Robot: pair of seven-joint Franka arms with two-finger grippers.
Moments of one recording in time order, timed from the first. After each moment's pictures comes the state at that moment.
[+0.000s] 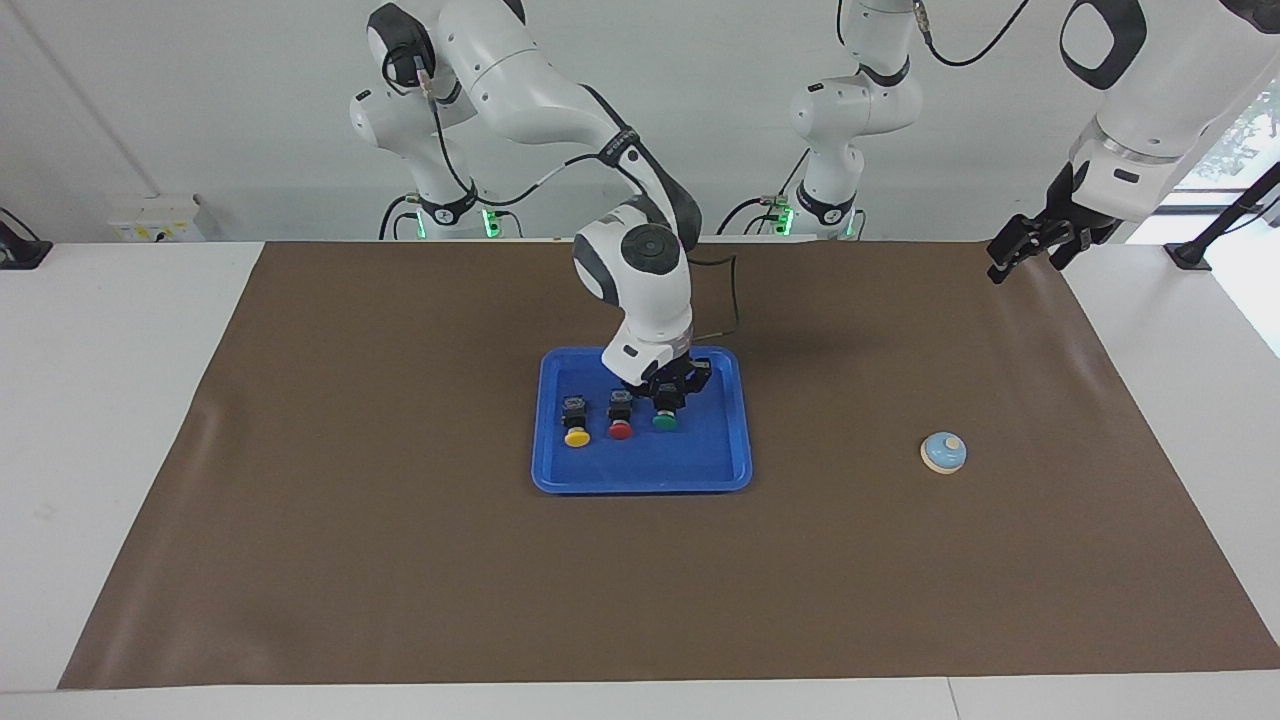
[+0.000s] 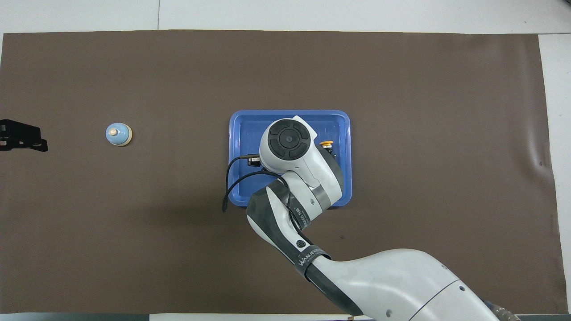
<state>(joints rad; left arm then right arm) 0.10 -0.06 -0.07 -1.67 0.00 1.59 -0.13 0.58 0.51 0.07 -1.68 0.07 2.27 0.59</state>
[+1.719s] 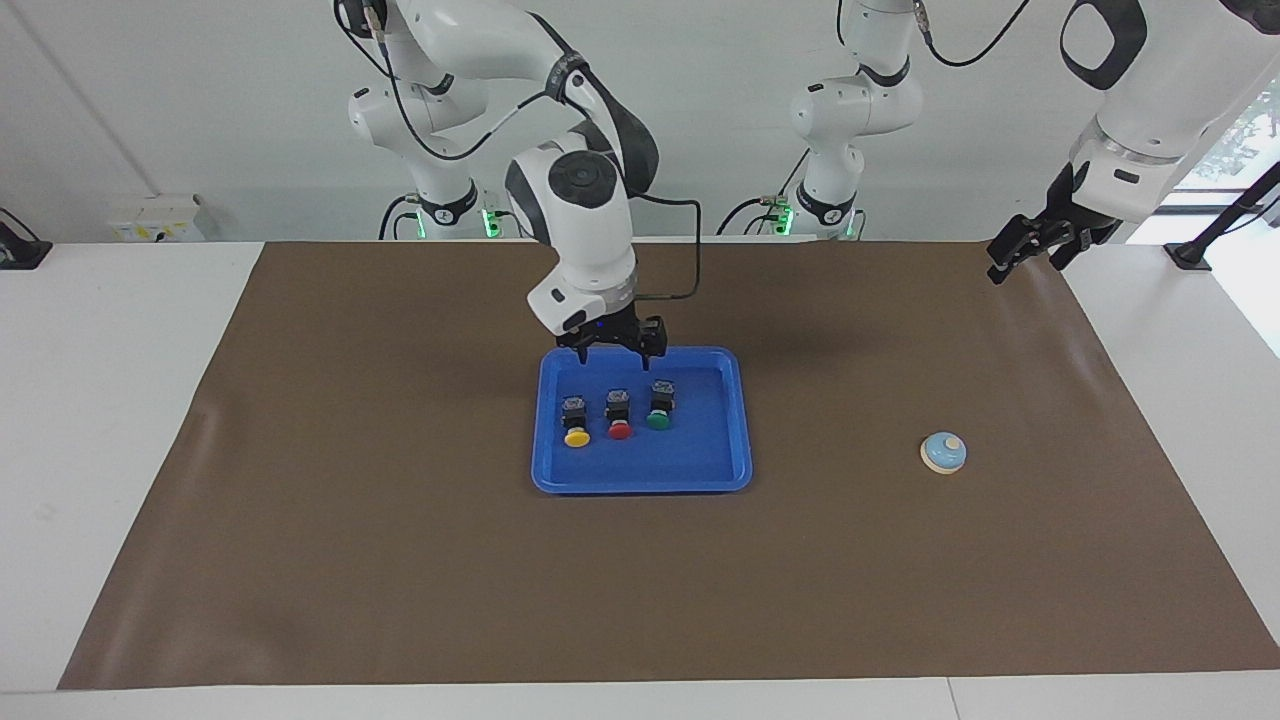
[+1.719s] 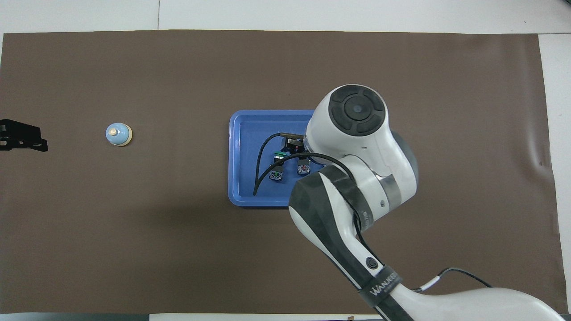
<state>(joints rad) 0.10 -0.06 -0.07 -1.67 0.00 1.58 -0.13 0.45 0.24 0.06 -1.70 0.07 1.95 0.70</state>
